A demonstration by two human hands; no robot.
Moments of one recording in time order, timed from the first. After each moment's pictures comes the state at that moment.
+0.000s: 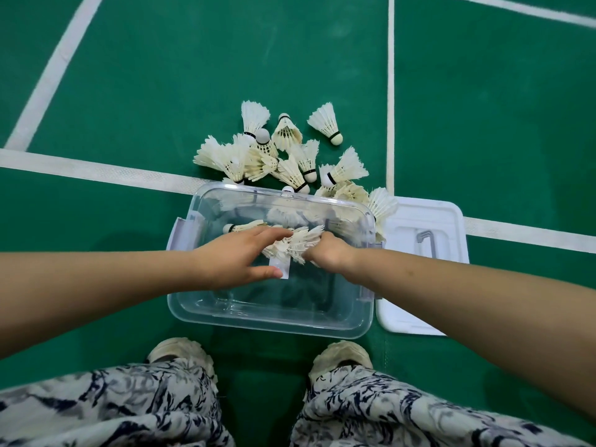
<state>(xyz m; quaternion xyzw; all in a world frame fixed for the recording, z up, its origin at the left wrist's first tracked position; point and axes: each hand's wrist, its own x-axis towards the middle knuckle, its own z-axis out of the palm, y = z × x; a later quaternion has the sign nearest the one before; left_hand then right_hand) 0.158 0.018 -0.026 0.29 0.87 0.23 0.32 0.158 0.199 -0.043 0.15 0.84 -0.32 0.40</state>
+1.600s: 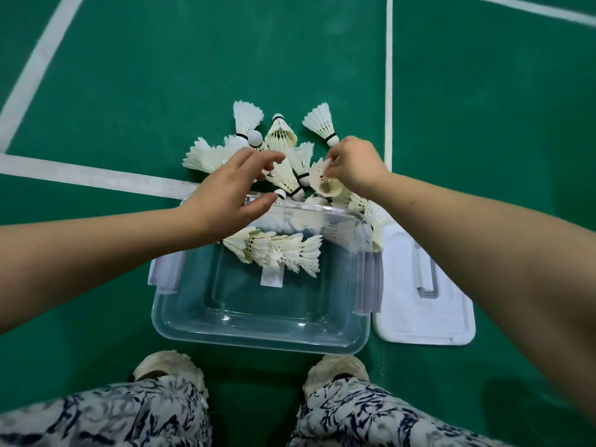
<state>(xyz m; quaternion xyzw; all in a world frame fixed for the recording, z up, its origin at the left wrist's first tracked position) 0.100 0.033 0.003 0.22 0.91 0.34 0.10 0.038 0.255 -0.035 -0.05 0.98 -0.16 0.11</state>
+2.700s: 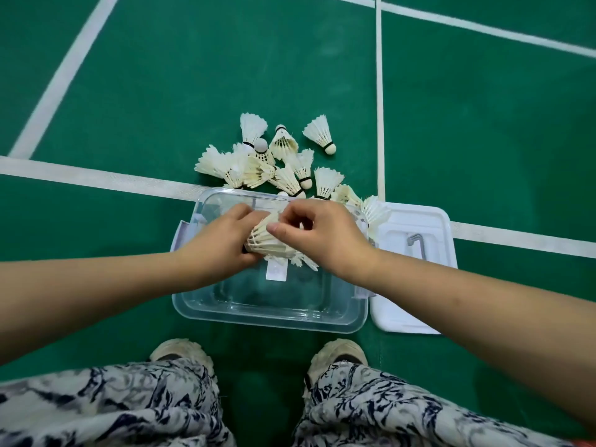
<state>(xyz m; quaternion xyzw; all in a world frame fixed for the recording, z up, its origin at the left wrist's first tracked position) 0.161 0.010 -0.002 0.21 0.92 0.27 0.21 0.175 0.183 0.050 -0.08 0.89 -0.42 0.14</state>
